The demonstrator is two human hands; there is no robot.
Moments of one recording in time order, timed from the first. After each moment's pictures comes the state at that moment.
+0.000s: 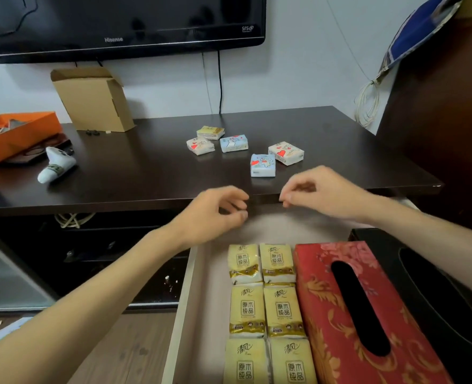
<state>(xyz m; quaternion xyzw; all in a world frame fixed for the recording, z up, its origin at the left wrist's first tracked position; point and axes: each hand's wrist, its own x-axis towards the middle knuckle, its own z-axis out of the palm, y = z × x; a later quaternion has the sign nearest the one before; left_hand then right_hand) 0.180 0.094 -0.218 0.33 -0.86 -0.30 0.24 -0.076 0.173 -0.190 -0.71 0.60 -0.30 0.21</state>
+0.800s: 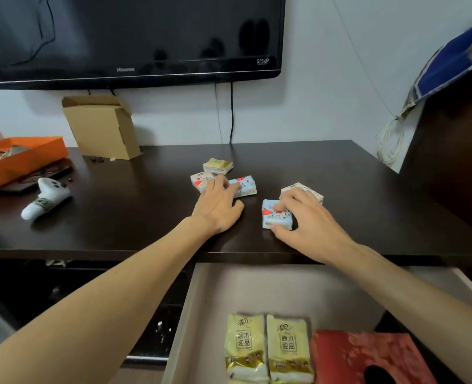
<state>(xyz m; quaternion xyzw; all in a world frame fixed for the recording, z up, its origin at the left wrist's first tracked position) 0.113 -0.065 -0.218 0.48 -0.86 -0.03 0.18 -0.085 0.064 -0.229 -0.72 0.63 -0.30 -0.01</state>
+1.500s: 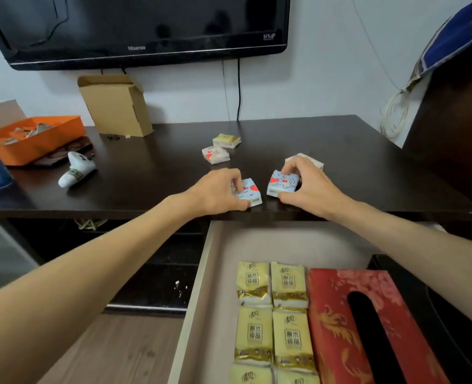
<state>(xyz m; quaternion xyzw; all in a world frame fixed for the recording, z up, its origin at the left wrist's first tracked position) 0.160 0.016 -0.186 0.43 -0.88 -0.15 0.16 -0.078 0.082 -0.211 -0.68 0.63 -0.35 0.14</state>
